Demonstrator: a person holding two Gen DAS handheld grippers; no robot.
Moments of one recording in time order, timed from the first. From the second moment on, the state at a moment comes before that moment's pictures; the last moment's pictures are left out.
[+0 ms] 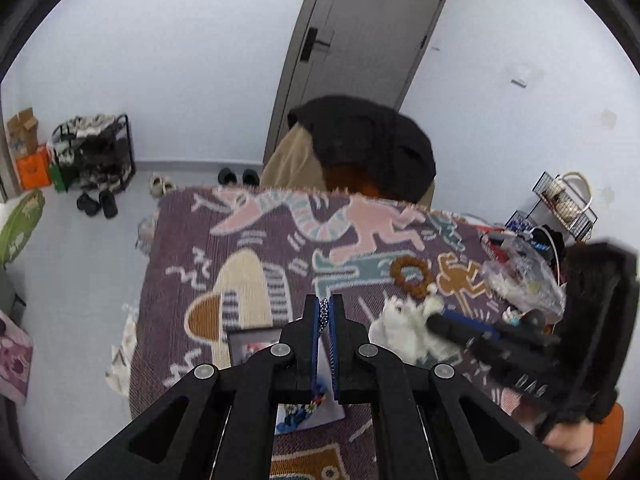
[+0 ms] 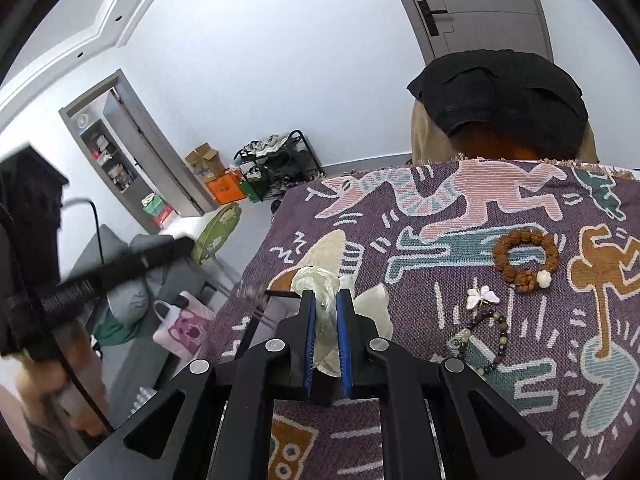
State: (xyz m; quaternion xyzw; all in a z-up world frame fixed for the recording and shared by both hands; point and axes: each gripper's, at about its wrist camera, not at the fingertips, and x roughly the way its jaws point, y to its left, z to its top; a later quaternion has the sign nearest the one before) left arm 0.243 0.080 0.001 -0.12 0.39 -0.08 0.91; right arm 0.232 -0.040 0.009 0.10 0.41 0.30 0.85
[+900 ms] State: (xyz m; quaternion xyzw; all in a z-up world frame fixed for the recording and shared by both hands) left arm 0.230 0.158 -0.041 -0.20 0.39 -0.02 0.90; right arm 0.243 0.032 -0.016 0.07 0.44 0.36 0.82
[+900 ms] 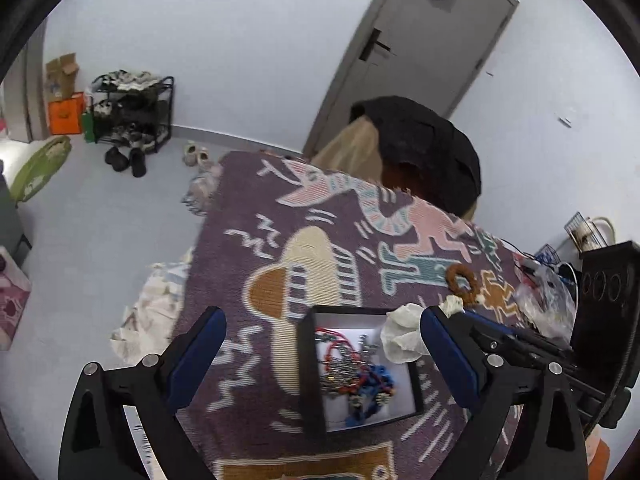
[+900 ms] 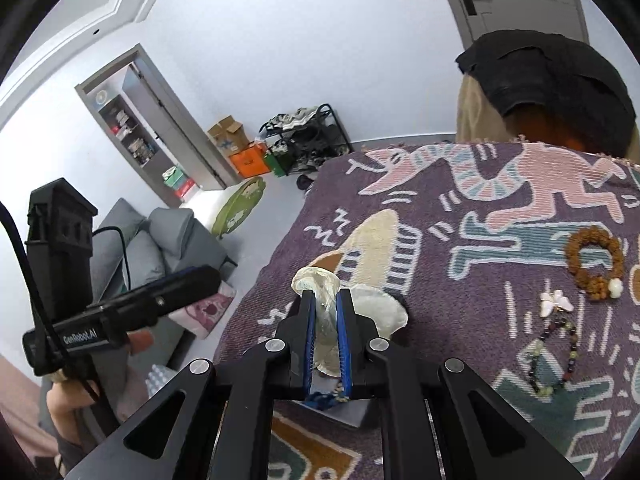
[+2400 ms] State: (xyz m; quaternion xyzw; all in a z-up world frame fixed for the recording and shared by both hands) left arm 0.240 0.007 -0.025 -0.11 0.40 -0.11 0.91; right arm 0.204 -0.193 -0.029 0.17 0.45 0.17 0.86
